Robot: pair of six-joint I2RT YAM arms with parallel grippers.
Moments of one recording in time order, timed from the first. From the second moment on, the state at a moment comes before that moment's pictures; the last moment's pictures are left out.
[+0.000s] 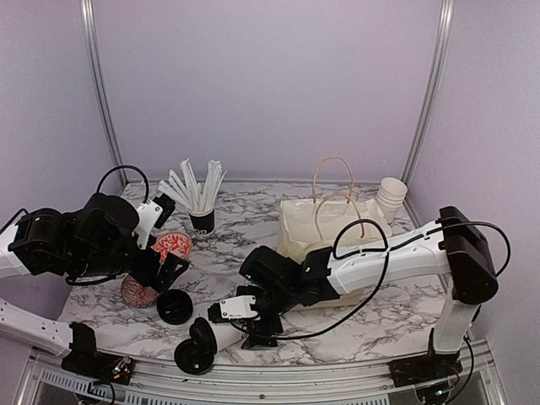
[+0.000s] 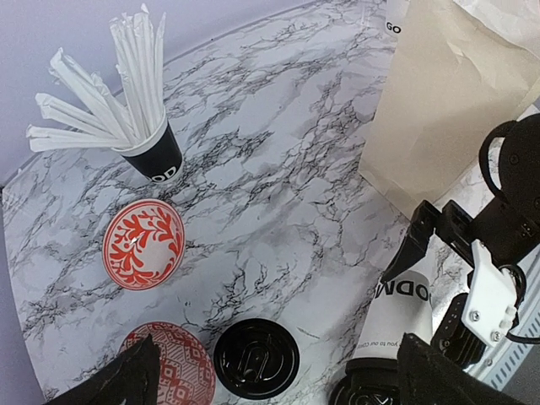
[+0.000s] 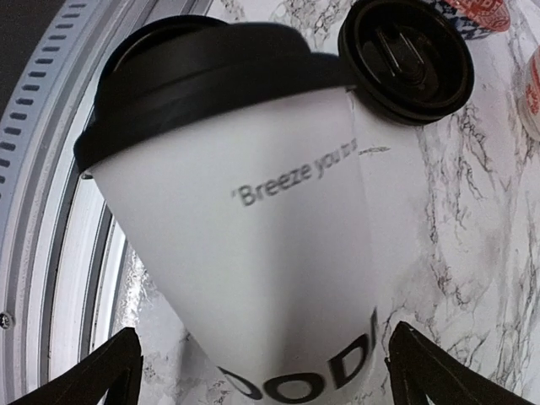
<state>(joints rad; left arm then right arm) -1.18 0.98 1.06 -0.89 -0.45 -0.35 1.23 1.85 1.23 -0.34 -0.24 -0.52</state>
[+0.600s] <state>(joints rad) -1.18 0.91 0.96 -0.87 -0.46 -0.40 1.25 1.97 1.31 -0.37 -0.25 -0.49</state>
